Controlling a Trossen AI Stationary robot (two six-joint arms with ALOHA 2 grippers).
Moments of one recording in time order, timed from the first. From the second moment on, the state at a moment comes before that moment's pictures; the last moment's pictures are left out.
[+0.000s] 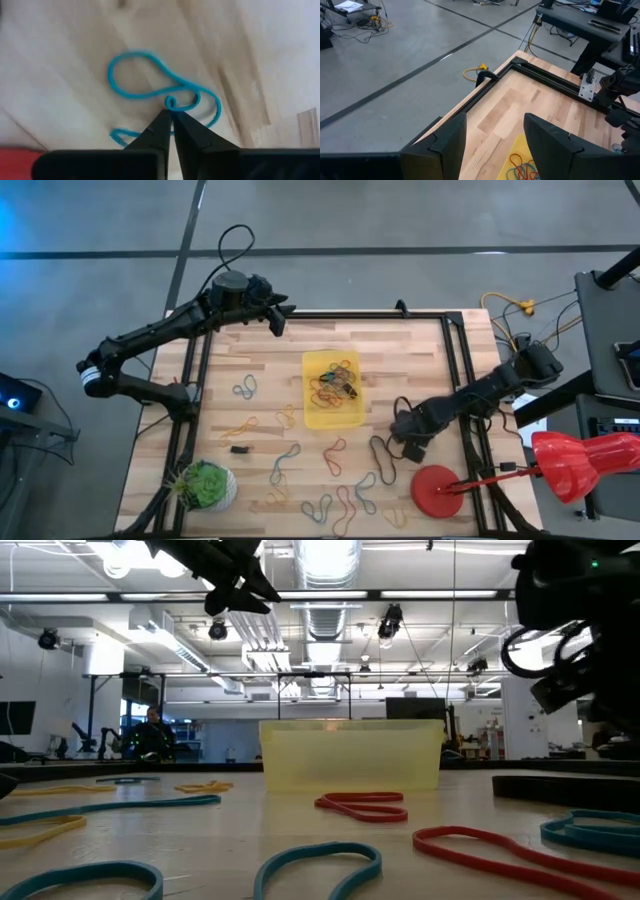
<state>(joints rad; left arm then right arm) 0.55 1.21 1.18 -0.29 0.02 -0.15 0.33 1.54 0.66 -0.79 -0.06 0.87</state>
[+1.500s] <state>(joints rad) 0.55 1.22 1.17 -0.31 0.02 -0.15 -0.19 1.75 1.36 -0.70 -0.02 0.40</state>
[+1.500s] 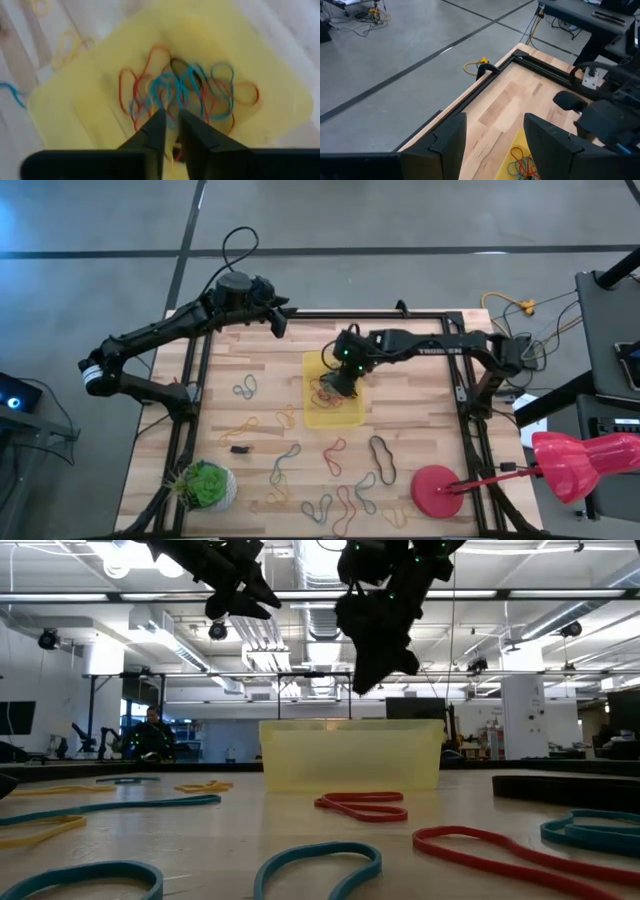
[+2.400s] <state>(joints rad) 0.55 1.22 1.17 -0.34 0.02 -0.09 0.34 1.74 1.10 -0.85 0.06 0.89</state>
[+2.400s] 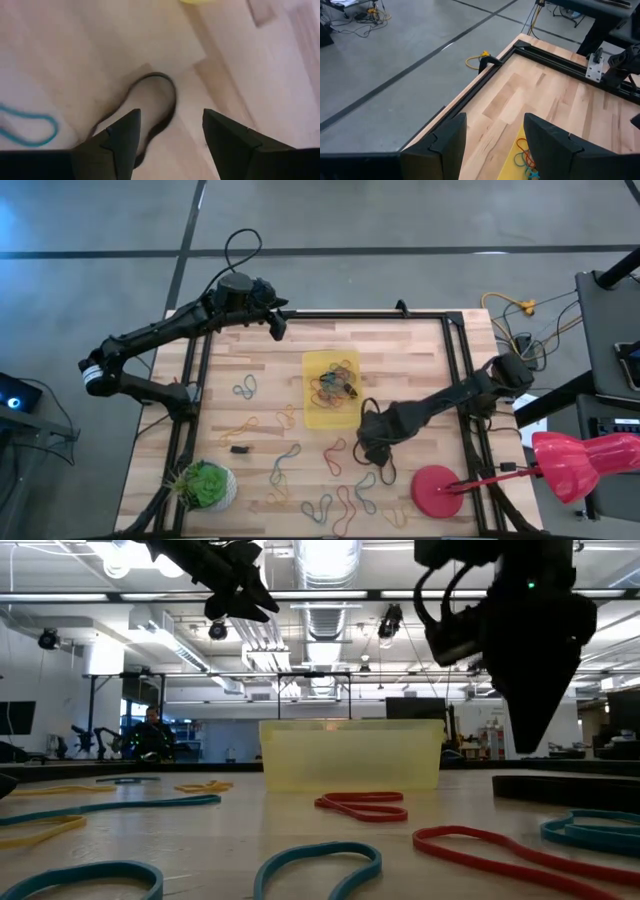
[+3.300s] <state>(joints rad) 0.55 1.23 1.17 -0.32 0.02 -0.09 0.32 1.71 0.95 -0.71 0.05 1.02</state>
